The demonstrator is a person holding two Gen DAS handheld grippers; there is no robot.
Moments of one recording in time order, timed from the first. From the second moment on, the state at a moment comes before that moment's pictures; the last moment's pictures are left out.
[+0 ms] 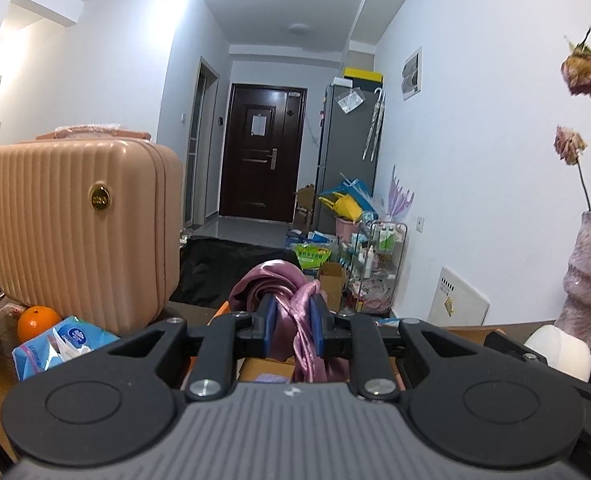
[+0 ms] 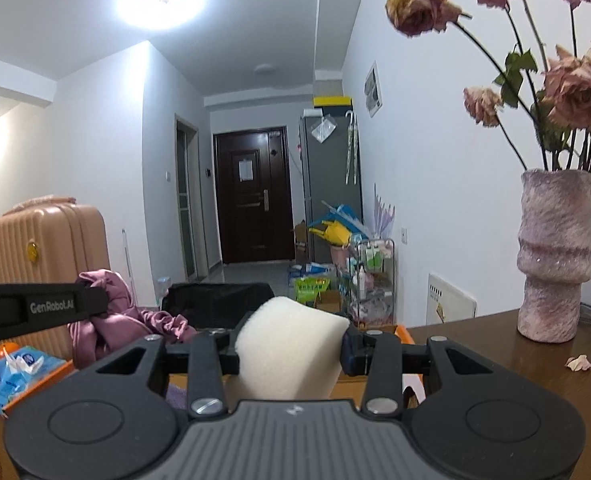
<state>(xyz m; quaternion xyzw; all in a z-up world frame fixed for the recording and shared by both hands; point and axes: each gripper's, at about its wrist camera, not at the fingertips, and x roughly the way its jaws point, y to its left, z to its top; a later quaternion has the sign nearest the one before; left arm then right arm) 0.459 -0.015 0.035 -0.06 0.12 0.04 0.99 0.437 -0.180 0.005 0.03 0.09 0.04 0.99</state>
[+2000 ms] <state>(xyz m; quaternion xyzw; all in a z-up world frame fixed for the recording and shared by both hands) 0.437 -0.009 0.018 -0.05 0.10 0.08 0.99 0.426 -0.188 -0.015 0.02 0.08 0.01 1.00</state>
